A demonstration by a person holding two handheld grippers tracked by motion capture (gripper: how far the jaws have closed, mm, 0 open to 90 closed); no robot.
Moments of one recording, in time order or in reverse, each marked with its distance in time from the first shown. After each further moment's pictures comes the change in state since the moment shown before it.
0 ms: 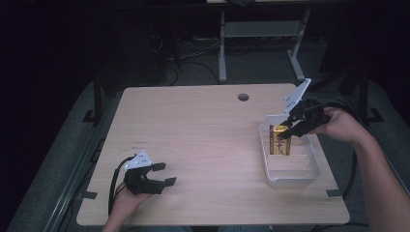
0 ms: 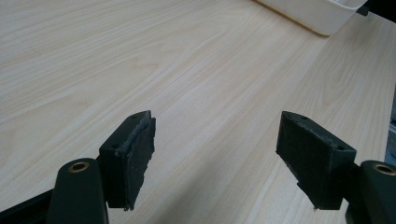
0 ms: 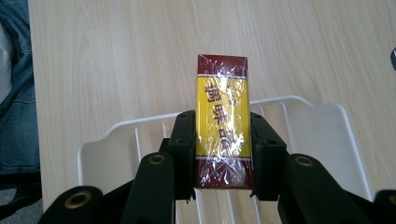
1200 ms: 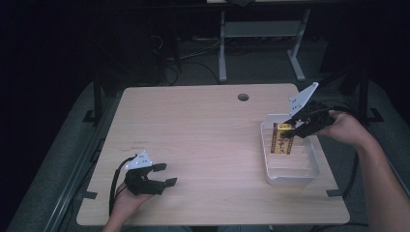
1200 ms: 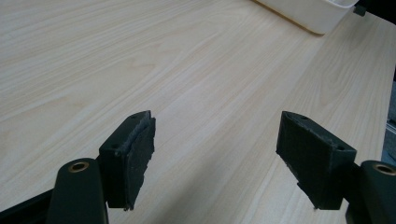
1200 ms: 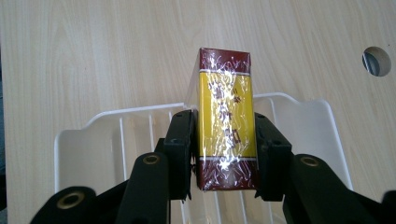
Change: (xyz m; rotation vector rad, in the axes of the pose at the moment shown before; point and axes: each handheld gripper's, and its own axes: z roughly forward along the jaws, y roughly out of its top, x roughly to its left) left arm -0.002 0.000 0.001 0.003 -0.006 0.000; right arm 0.000 -0.016 0.001 -0.033 -0.073 -0.025
